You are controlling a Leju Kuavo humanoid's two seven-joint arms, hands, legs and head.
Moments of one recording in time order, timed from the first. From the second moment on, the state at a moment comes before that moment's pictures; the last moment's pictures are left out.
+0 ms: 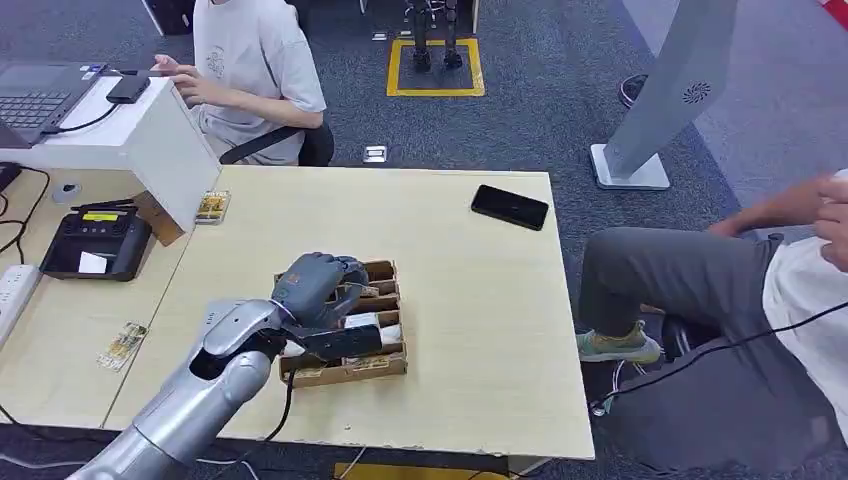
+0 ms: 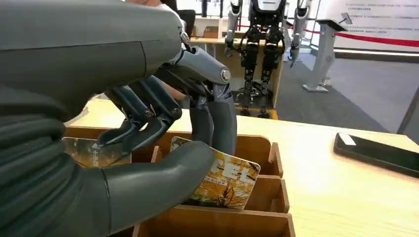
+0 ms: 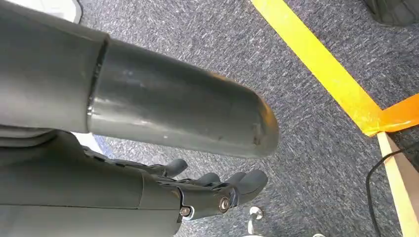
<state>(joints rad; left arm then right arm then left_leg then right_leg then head) -0.40 0.24 -0.67 -1.41 -0.74 -0.02 -0.18 -0.14 -0.10 1.55 -0.12 -0.58 -0.39 -0.13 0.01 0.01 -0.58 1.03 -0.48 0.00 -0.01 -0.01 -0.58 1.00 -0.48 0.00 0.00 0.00</state>
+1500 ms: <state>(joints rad) -0.39 0.35 -0.63 -1.65 -0.60 -0.06 -0.28 -0.12 -0.10 1.55 -0.12 -0.63 -0.39 -0.13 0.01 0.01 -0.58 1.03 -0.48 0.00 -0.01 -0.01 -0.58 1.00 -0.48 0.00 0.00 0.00</state>
